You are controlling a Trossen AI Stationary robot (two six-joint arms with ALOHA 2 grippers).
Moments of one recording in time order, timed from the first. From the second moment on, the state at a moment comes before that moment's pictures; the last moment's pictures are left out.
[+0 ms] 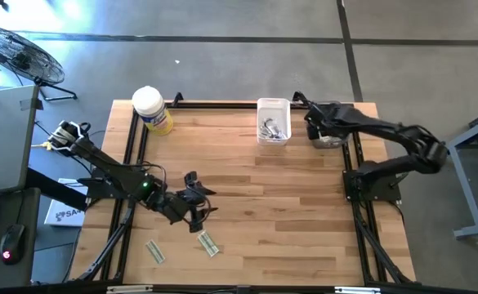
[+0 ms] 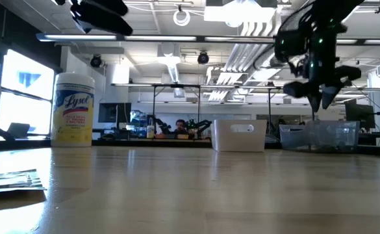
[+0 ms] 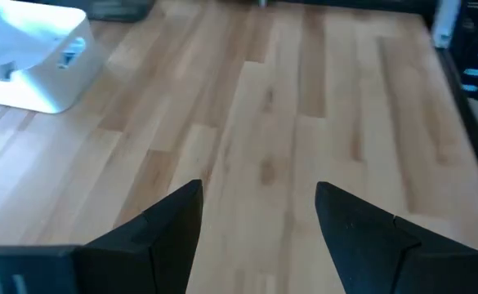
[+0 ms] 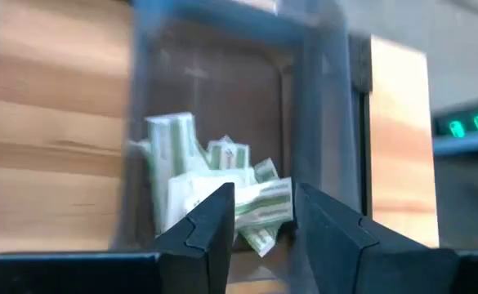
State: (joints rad) left arm -0.55 1.30 0.91 -0.27 -0.58 -0.46; right arm -0.66 1.28 0.84 -0.99 0.59 0.73
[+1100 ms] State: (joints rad) left arm -0.77 1.64 0.90 -0.20 -0.41 -0.66; right arm 0.33 1.20 0.65 -0.08 0.74 0.80
